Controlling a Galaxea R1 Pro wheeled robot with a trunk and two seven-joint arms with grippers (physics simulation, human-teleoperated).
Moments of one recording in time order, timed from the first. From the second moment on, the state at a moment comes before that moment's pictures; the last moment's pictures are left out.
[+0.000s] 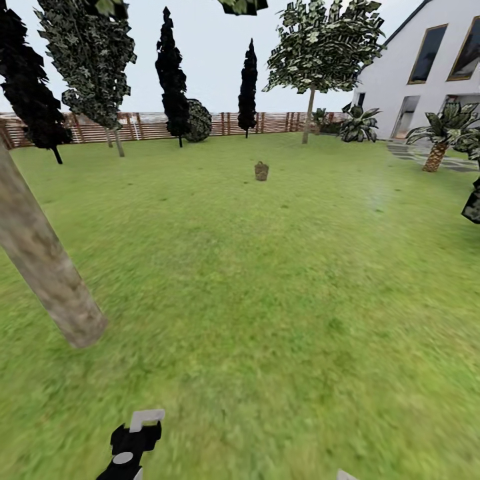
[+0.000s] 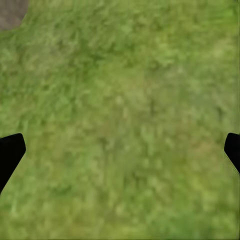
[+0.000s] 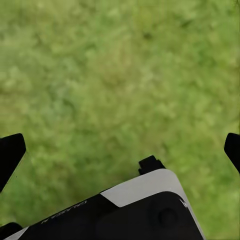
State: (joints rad) left arm -0.43 0.00 0.10 -0.33 -0.12 -0.13 0.22; right arm -0.30 0.07 -0.11 -0.31 -0.27 -0.04 -0.21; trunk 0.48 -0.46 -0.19
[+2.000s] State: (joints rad) left arm -0.43 0.00 0.10 -0.33 -0.12 -0.13 0.22; right arm -0.30 0.07 -0.11 -0.31 -0.27 -0.04 -0.21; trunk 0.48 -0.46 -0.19
